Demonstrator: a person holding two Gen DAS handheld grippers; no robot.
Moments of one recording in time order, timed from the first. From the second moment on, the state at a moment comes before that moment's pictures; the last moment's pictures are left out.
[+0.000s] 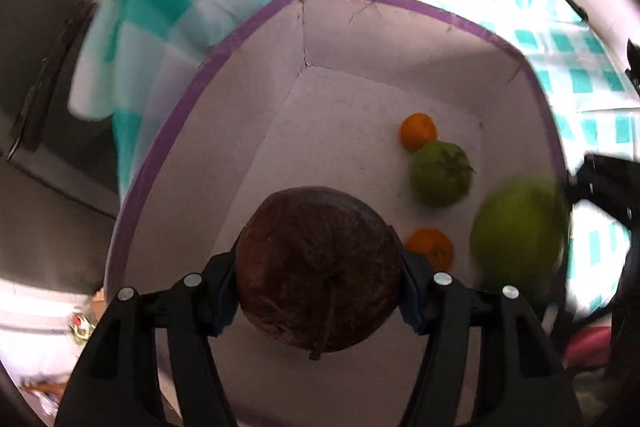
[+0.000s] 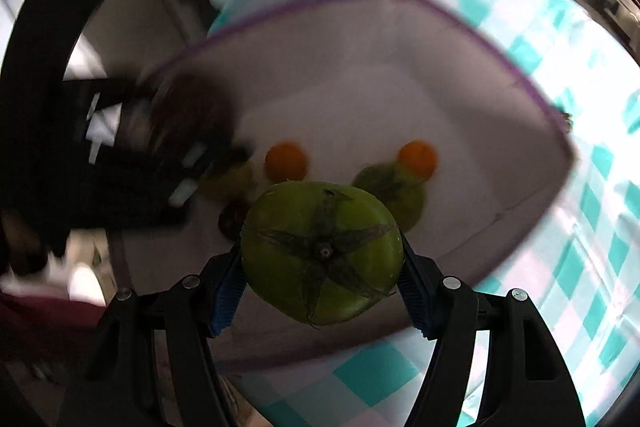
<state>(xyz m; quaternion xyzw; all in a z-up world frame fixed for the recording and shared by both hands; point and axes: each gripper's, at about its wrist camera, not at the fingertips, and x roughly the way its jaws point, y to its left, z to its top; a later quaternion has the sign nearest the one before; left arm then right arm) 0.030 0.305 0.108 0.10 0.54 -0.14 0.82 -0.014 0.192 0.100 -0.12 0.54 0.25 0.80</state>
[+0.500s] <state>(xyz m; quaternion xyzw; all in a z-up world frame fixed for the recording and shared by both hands) 0.127 0.256 0.051 0.19 0.61 -0.21 0.74 -0.013 0.264 0.067 -0.28 0.57 0.29 0.71</state>
